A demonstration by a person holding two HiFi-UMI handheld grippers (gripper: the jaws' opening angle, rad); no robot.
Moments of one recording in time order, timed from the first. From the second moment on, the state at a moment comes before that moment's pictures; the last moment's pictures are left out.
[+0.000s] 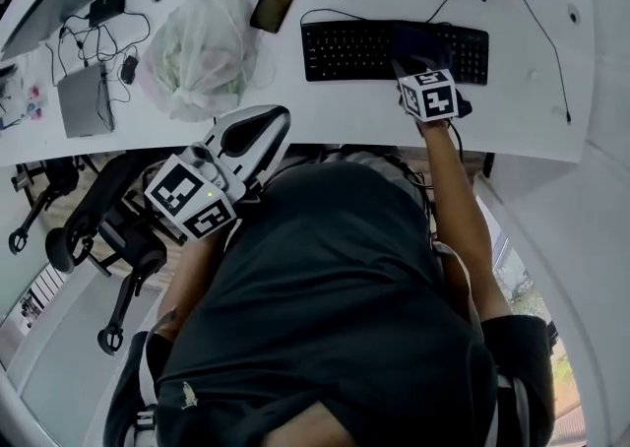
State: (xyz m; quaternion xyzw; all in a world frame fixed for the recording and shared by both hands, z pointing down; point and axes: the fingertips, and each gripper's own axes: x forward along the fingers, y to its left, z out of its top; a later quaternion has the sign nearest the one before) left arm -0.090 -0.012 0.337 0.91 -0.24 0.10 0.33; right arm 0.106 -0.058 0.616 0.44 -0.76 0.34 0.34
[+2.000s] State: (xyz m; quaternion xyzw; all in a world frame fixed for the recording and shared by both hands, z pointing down) left arm -0.043 0.001 0.349 0.90 -0.27 0.11 0.34; right arm 0.179 -0.102 0.611 0.46 -0.77 0.35 0.28
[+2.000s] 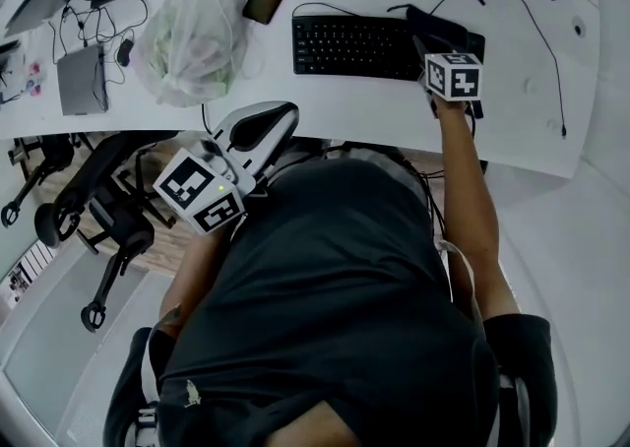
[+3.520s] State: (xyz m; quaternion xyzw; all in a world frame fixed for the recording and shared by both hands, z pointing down) left arm -0.192 0.005 0.370 0.86 -0.33 0.04 0.38; right arm 0.037 -0.119 0.609 0.42 -0.77 0.32 0.36
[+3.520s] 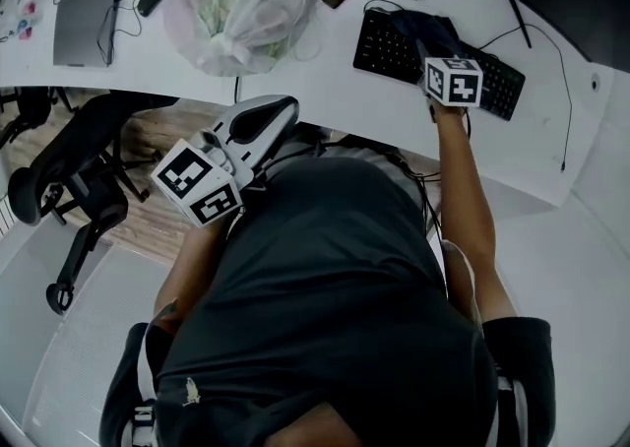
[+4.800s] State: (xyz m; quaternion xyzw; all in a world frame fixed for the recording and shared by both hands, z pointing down) left arm -0.162 0.014 0.369 0.89 -0.27 0.08 0.36; right arm -0.094 -0.030 0.628 0.28 -0.81 0.40 0.33
